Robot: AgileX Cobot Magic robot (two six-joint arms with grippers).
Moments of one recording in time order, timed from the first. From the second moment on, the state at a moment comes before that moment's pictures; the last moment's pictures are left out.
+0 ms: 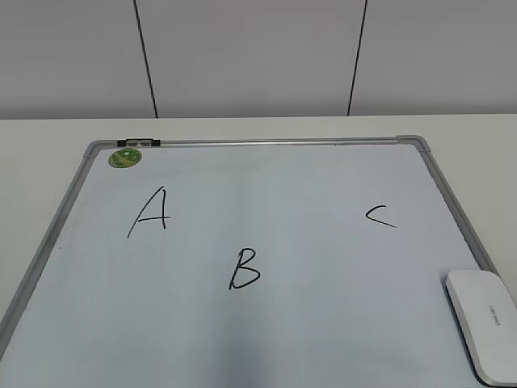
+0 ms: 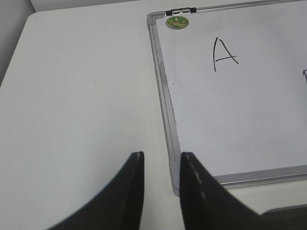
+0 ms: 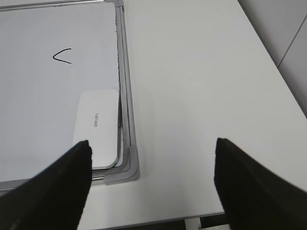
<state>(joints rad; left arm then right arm) -0.03 0.02 -0.52 -0.04 1.09 0.06 0.01 -0.02 -0.50 -0.12 1.15 0.09</state>
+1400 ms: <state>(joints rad) -0.03 1.06 -0.91 0.00 1.01 0.06 0.01 -0.02 -0.50 -0.12 1.15 0.09</state>
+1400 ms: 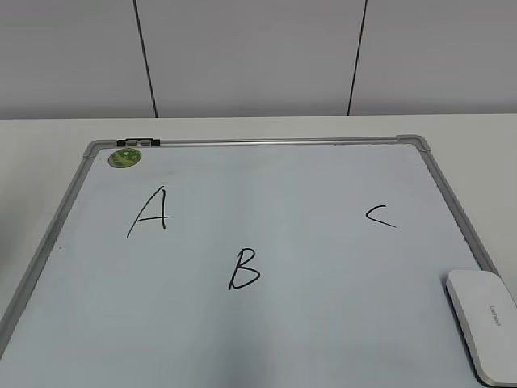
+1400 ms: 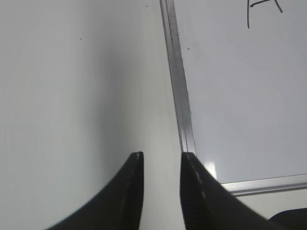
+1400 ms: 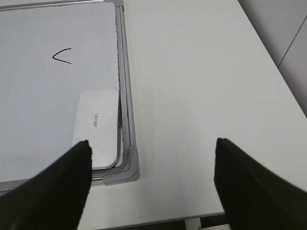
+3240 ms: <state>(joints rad) -0.03 2.17 -1.53 -0.08 0.95 0.05 0.01 -0.02 -0.50 -0.12 1.15 0.09</state>
